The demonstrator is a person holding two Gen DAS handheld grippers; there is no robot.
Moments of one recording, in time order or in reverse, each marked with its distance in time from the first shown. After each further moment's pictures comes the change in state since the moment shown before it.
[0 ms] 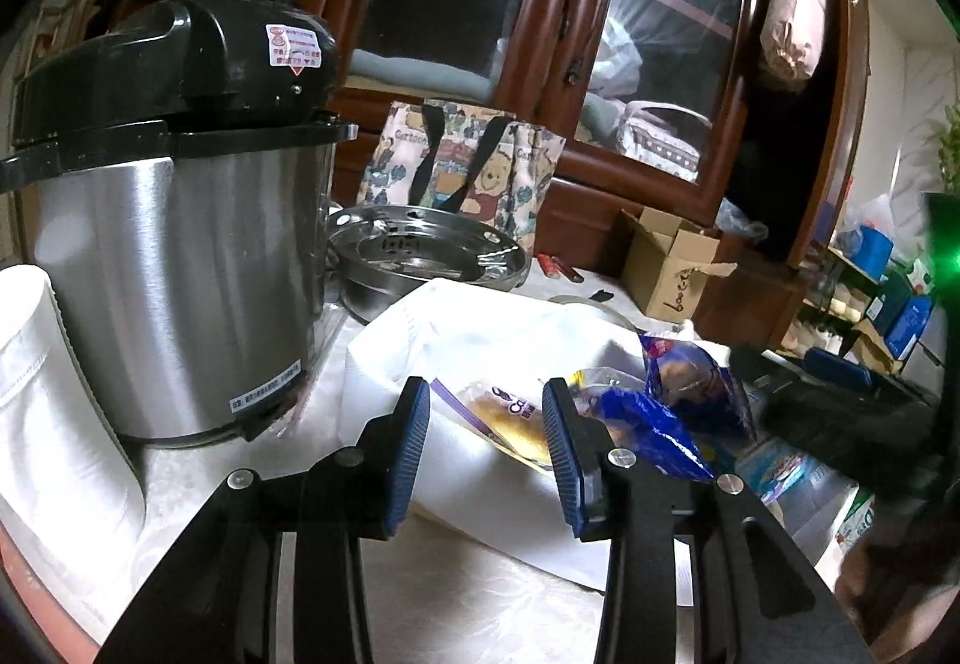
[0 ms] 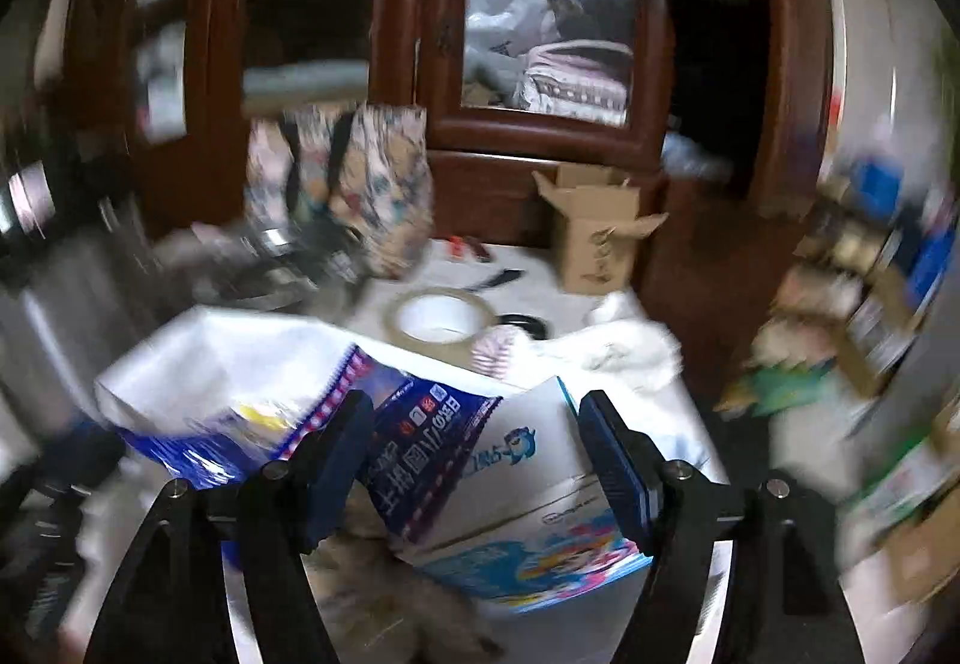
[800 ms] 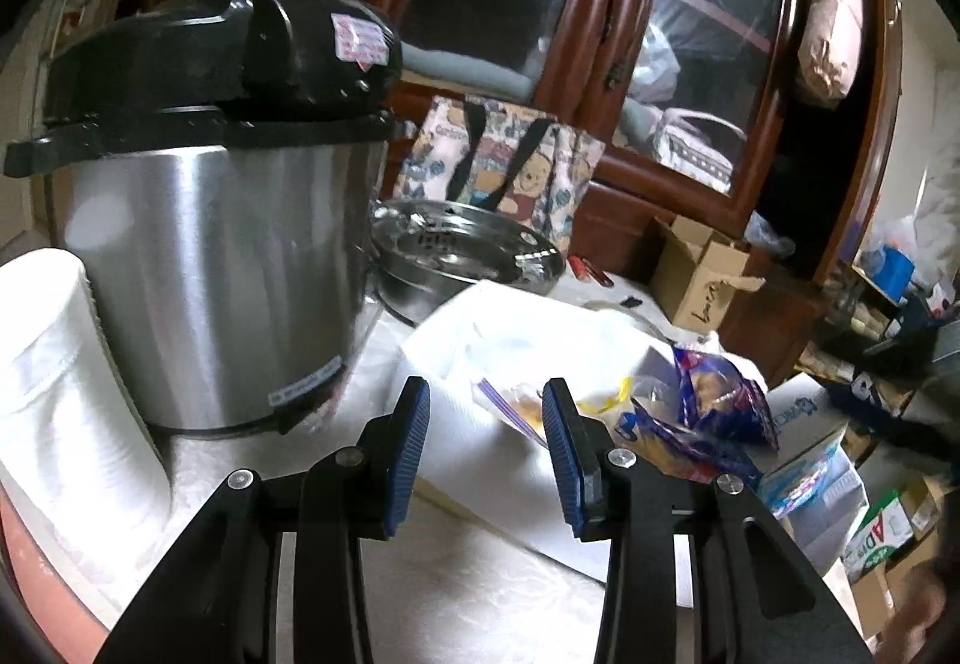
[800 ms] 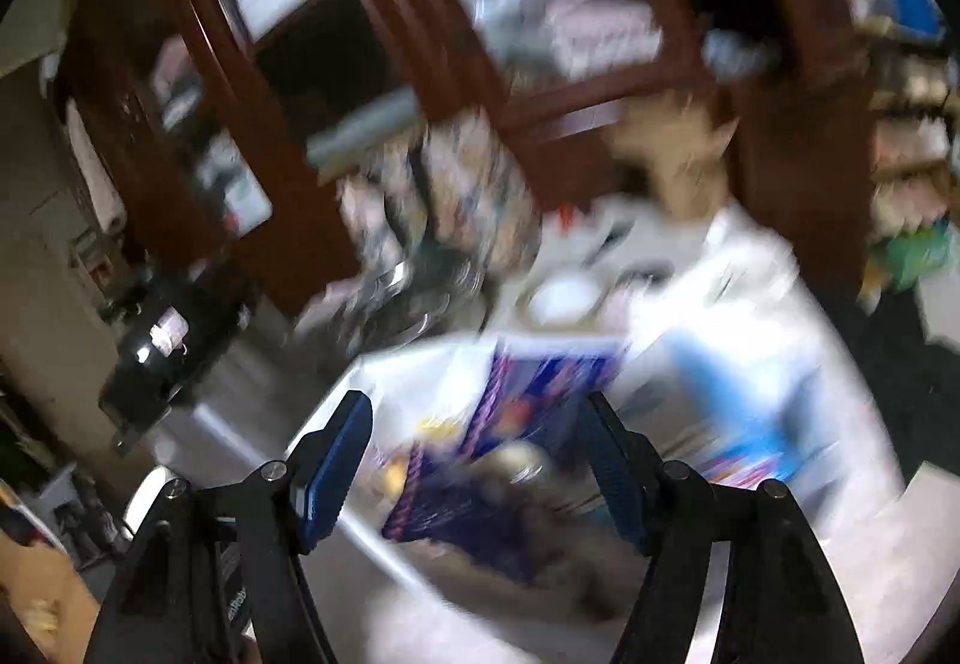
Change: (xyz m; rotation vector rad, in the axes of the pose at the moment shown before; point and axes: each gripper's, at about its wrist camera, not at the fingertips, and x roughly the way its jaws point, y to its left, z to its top) left arm -0.007 0.019 0.005 -0.057 0.005 0.067; right arm -0.014 -0.040 0.006 0.380 0.119 0.444
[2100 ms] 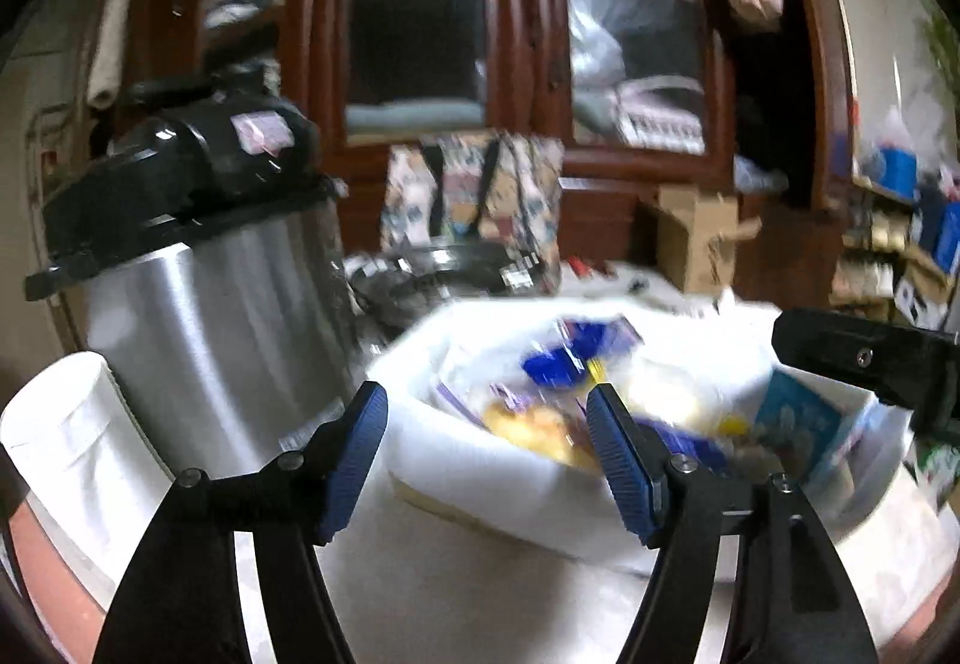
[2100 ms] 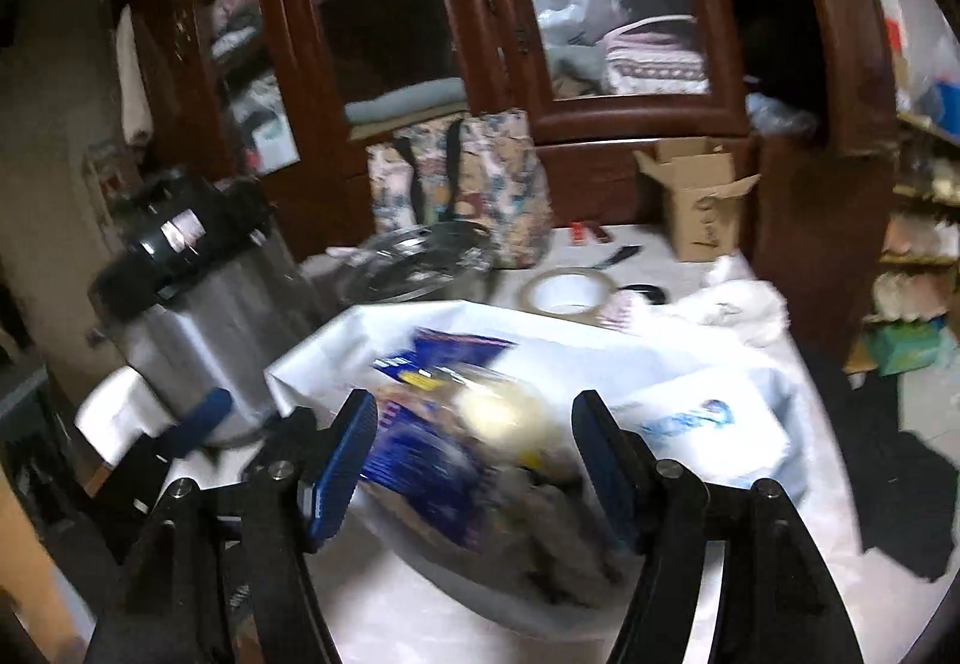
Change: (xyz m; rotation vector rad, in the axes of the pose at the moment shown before) left arm -0.004 -0.052 -0.017 0.277 -0.030 0.079; right arm -0.012 0.005 -0.025 -0.244 -0.079 -0.042
